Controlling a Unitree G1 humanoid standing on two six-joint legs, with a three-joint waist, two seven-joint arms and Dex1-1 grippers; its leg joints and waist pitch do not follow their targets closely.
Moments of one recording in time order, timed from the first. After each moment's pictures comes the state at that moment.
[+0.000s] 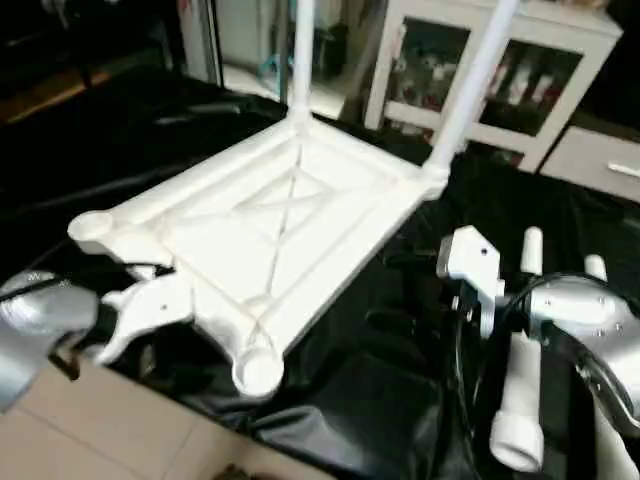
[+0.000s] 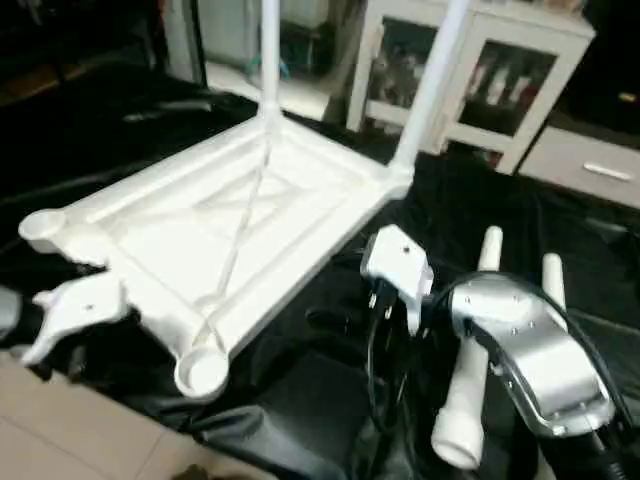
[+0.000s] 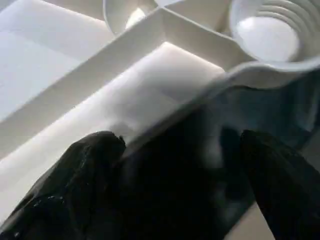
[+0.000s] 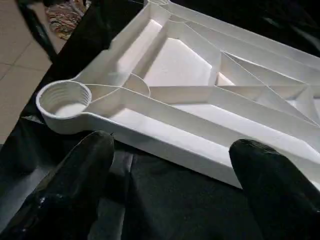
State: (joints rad) left arm -0.21 1.01 -0.25 -0.21 -0.05 0.51 -1.11; right arm -0.26 -0.63 0.17 -0.34 0.32 0.54 0.92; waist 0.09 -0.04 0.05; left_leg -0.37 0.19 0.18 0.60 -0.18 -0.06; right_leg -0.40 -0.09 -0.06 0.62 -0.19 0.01
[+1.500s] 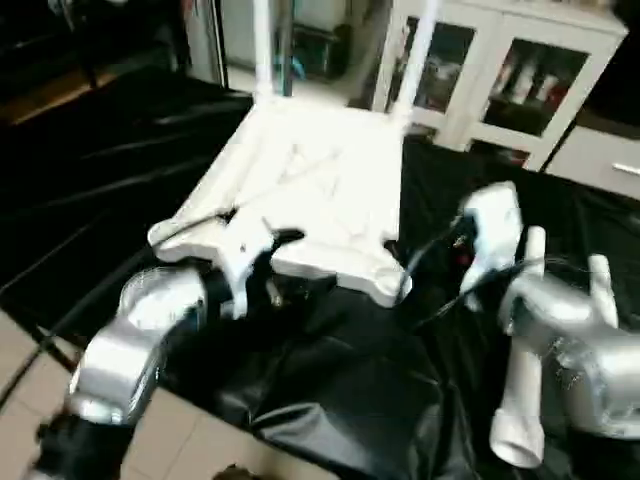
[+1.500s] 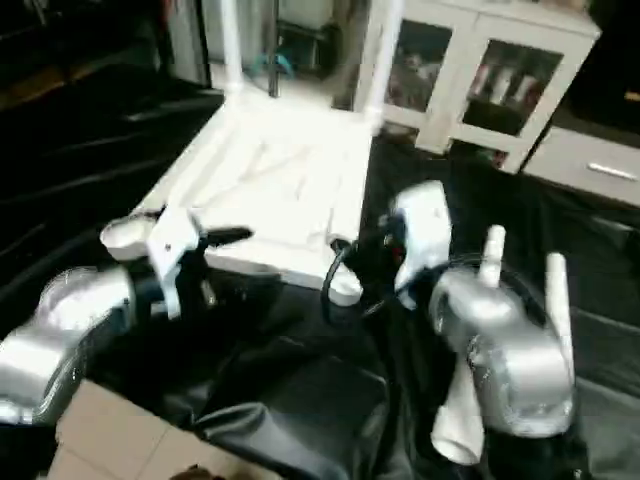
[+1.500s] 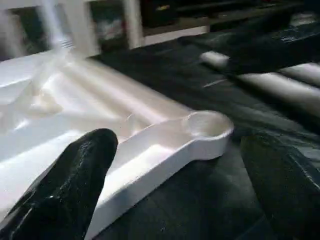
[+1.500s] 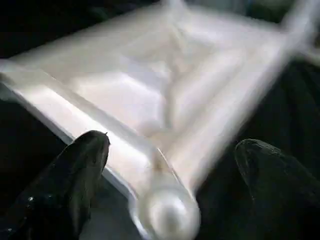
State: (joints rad) left arm -0.22 0.39 -0.12 -0.21 -0.21 0.42 -0.70; right arm -0.27 -0.25 -0.06 -0.39 0.28 1.00 0.26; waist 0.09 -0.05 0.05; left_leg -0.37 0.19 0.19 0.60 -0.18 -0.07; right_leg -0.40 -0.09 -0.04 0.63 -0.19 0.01
